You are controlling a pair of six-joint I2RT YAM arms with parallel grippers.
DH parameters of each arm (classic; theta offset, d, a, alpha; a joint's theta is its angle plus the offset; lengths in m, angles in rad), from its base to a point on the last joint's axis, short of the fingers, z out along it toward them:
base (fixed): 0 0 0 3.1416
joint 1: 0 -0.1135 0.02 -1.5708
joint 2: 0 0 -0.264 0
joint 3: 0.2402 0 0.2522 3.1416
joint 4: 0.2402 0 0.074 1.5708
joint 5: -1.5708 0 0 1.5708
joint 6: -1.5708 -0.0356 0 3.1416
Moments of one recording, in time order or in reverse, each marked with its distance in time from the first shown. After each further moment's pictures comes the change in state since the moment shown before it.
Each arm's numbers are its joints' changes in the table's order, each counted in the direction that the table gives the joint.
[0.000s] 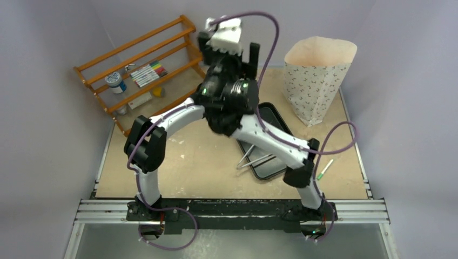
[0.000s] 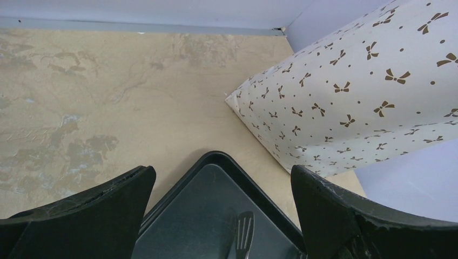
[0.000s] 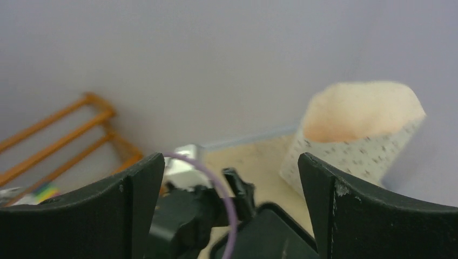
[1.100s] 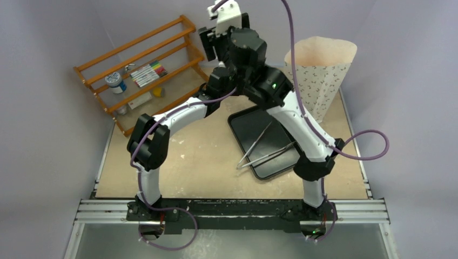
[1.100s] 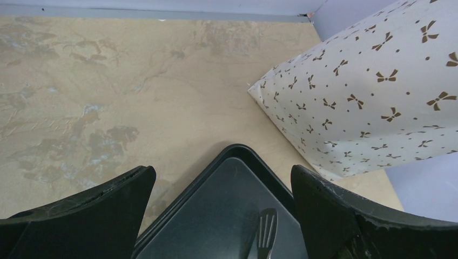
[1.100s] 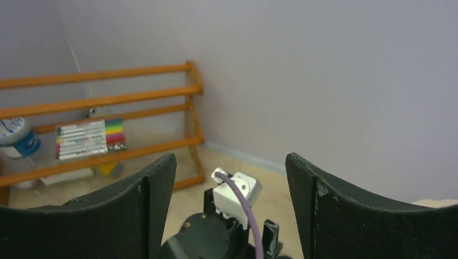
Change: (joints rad) left arm 0.003 -0.038 0.019 0.039 0.035 -0.040; right arm 0.102 0.153 0.123 1.378 0.743 -0.960
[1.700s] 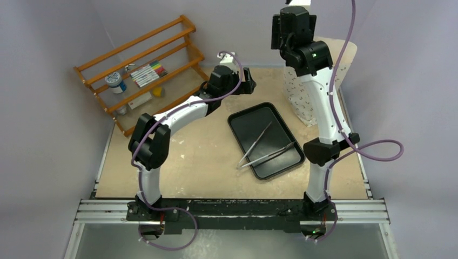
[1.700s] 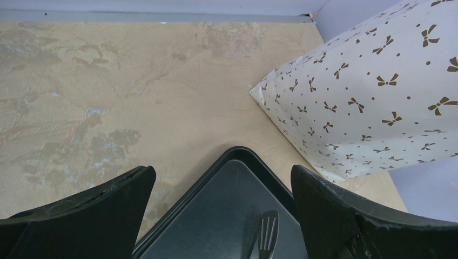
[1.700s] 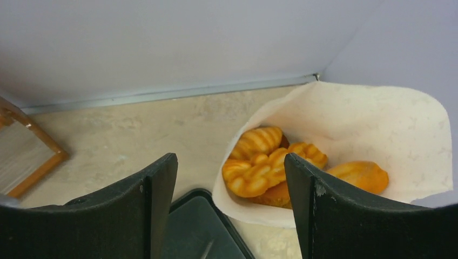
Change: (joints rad) left arm 0.002 -0.014 0.039 0.039 0.010 -0.021; right arm 0.539 -0.032 0.068 0.537 0.069 -0.384
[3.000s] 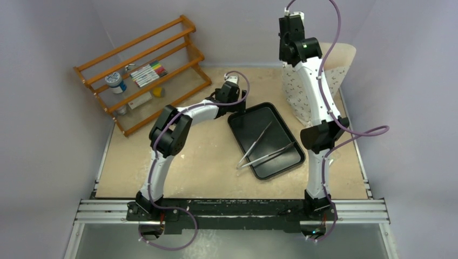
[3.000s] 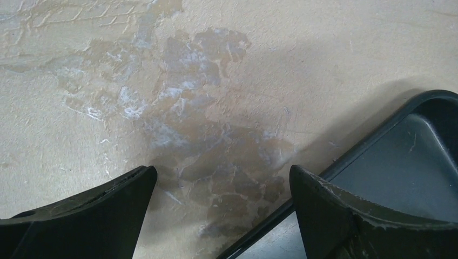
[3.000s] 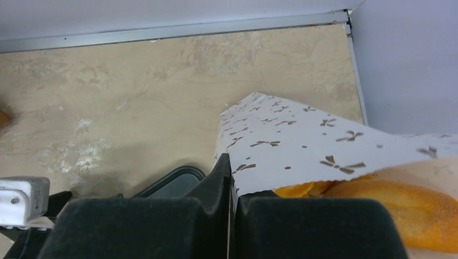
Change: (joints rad) left arm -0.011 -0.290 0.068 0.188 0.159 -0.097; right arm 0.159 -0.182 -0.042 0.092 0.194 -0.079
